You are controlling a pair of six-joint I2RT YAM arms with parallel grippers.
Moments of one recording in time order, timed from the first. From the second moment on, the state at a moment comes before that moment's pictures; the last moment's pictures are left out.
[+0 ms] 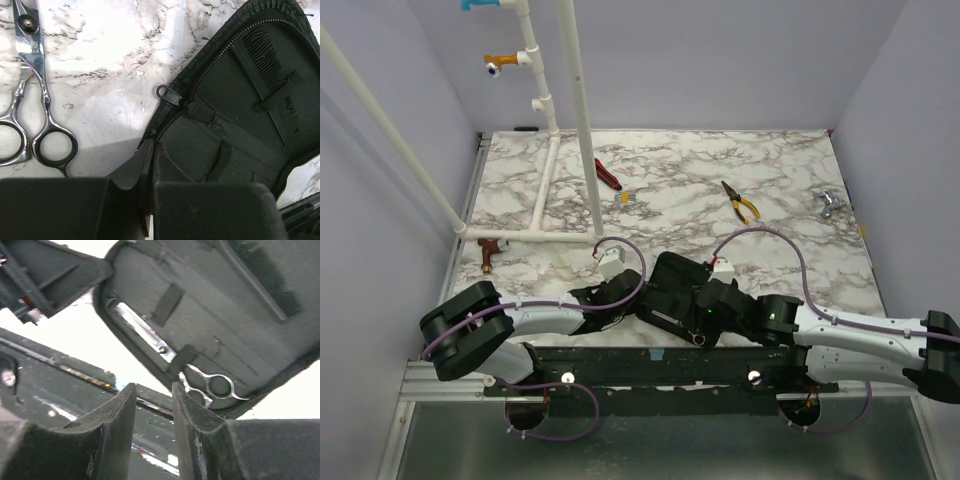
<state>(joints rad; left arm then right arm) -1.03 1.39 0.48 0.11 -0.36 -1.15 1.18 1.01 0.59 -0.48 0.32 0.95</state>
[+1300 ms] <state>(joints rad) -1.03 1.39 0.48 0.12 -0.35 -1.14 1.19 1.10 0.45 -0.36 0.32 1.08</state>
